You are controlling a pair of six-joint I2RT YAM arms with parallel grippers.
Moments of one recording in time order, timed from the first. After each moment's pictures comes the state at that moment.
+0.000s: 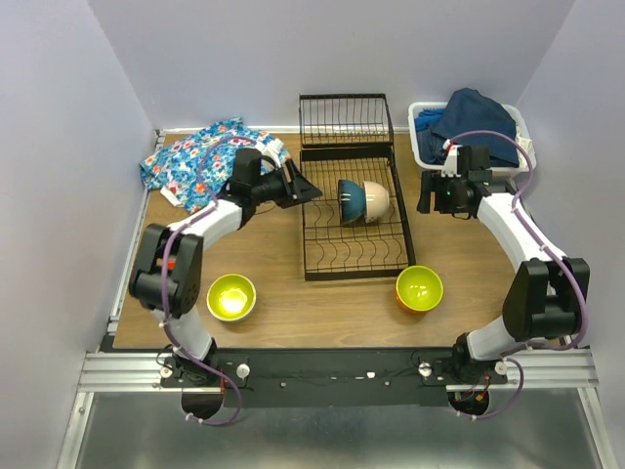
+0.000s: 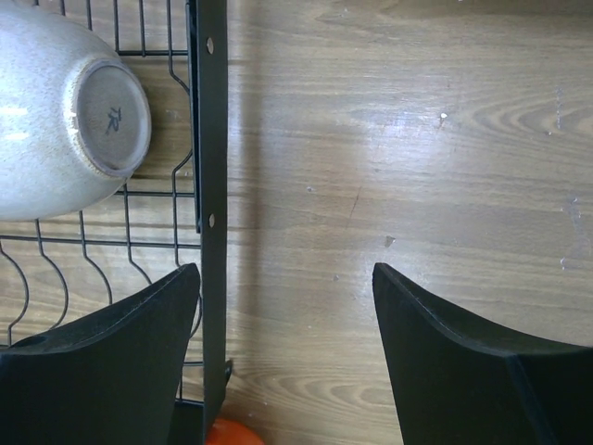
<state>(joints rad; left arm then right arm) -0.32 1.77 1.10 0.29 0.69 -0.81 0.05 1.53 1.18 -0.53 -0.12 0.03</state>
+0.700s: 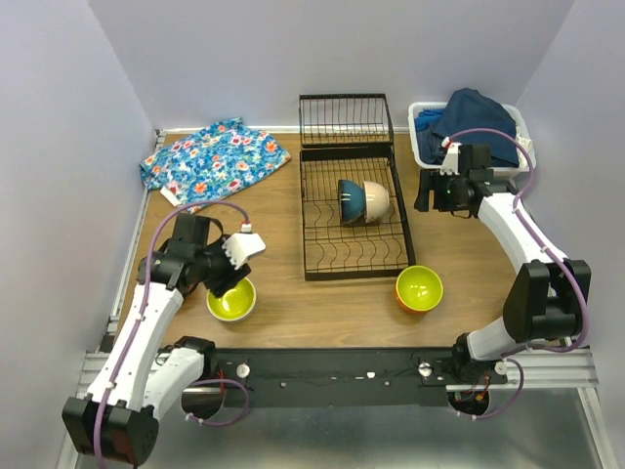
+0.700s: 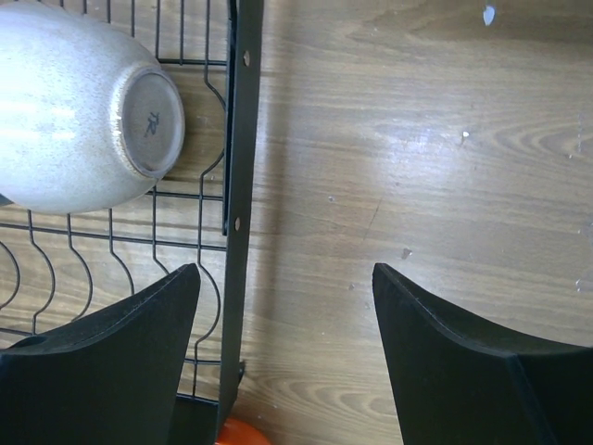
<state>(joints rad) -0.21 0.89 0.85 -0.96 0.38 0.72 0.05 1.51 1.18 -0.52 -0.17 0.02</state>
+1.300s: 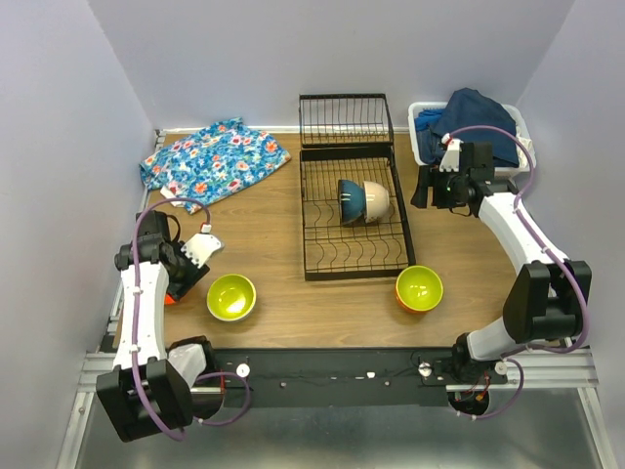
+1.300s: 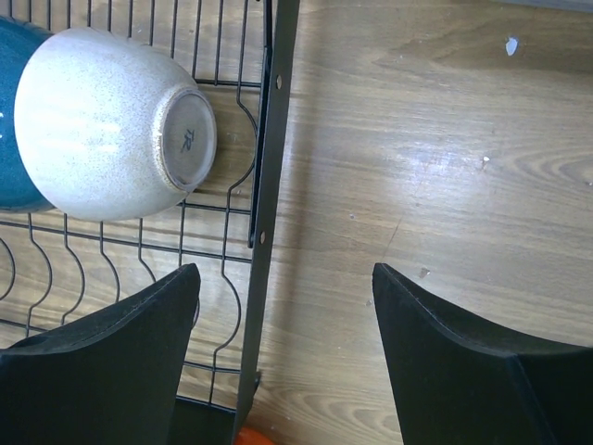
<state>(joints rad) 0.24 1.00 0.84 -1.10 0.13 1.00 0.05 1.51 1.19 -0.49 -0.23 0.03</state>
